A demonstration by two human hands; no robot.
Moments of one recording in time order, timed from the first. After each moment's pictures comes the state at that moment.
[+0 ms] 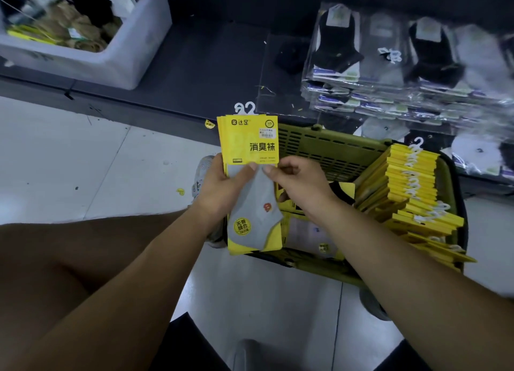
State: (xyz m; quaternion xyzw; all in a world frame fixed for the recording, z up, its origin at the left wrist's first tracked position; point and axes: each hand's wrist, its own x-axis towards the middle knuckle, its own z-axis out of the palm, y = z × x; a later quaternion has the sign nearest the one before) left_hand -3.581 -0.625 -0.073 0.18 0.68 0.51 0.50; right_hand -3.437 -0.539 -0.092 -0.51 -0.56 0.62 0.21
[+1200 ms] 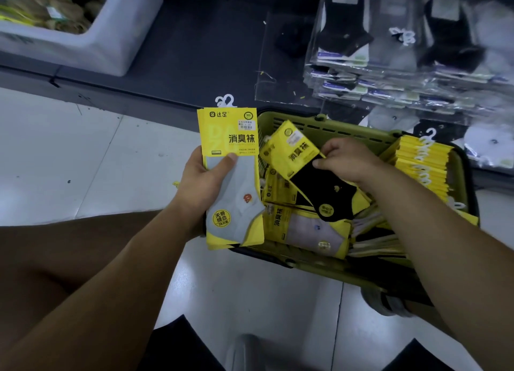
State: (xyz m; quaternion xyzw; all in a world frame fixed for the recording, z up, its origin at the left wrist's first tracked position) left_hand -3.608 -0.631 -0.095 0.13 0.67 0.52 0.52; right_hand -3.377 -0.447 -0.119 -0.58 -0.67 0.46 -0.02
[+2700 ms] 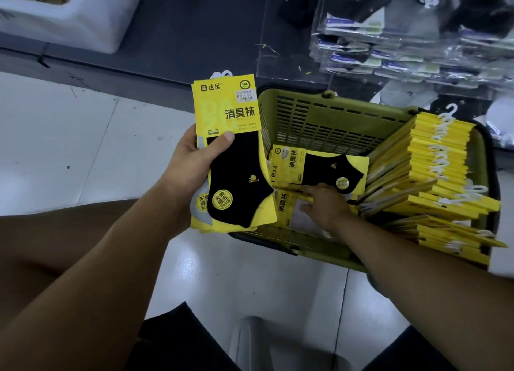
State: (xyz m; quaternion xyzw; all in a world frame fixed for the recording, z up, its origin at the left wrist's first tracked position) left_hand -3.629 -0.633 -0.105 0.14 0.59 0.55 0.57; right_hand -3.361 -0.548 -0.231 -0.50 -0.78 0.33 -0.16
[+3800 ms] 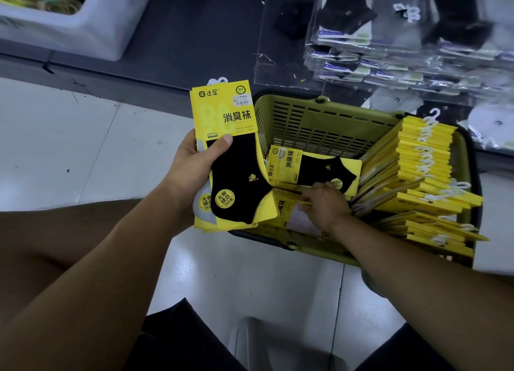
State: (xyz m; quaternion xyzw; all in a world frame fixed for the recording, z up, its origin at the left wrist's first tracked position) left_hand -3.628 -0.638 -0.108 0.14 0.59 0.55 0.57; right_hand -3.359 -0.554 -0.206 -0.48 -0.83 0.25 -0.14
